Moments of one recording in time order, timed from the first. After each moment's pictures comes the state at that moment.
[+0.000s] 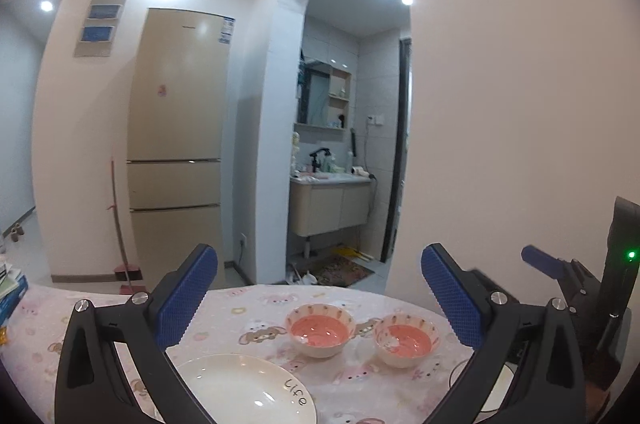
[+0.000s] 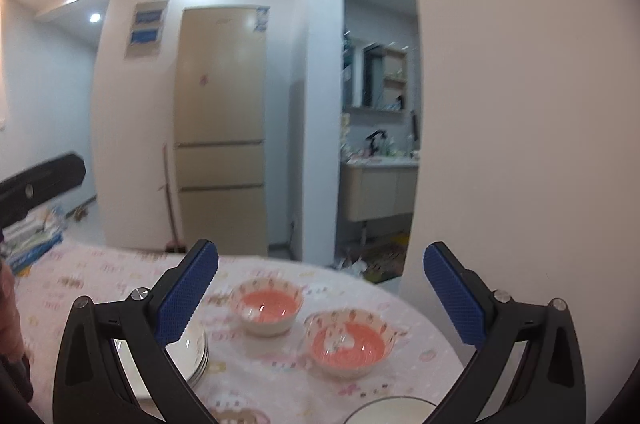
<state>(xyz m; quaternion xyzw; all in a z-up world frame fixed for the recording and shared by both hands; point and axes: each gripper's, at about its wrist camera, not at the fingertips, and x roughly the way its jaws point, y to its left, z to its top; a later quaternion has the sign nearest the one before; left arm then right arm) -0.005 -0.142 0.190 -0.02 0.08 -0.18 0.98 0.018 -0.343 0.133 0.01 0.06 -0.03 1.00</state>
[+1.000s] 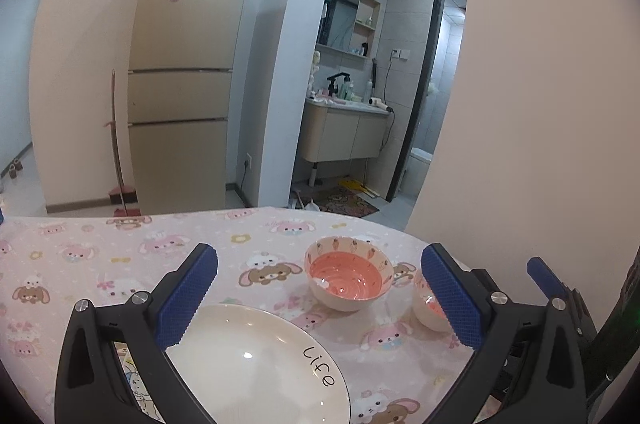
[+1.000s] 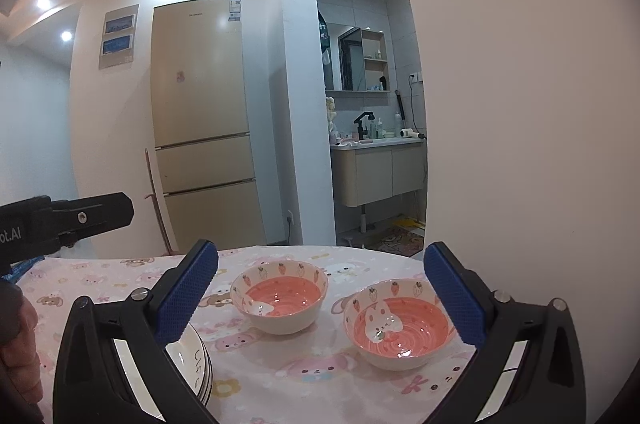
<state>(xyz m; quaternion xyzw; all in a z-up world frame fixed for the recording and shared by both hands) 0.099 -0.128 0.108 -0.06 0.22 -0.16 0.96 0.082 -0.310 0.054 0.05 0.10 -0.04 0.99</state>
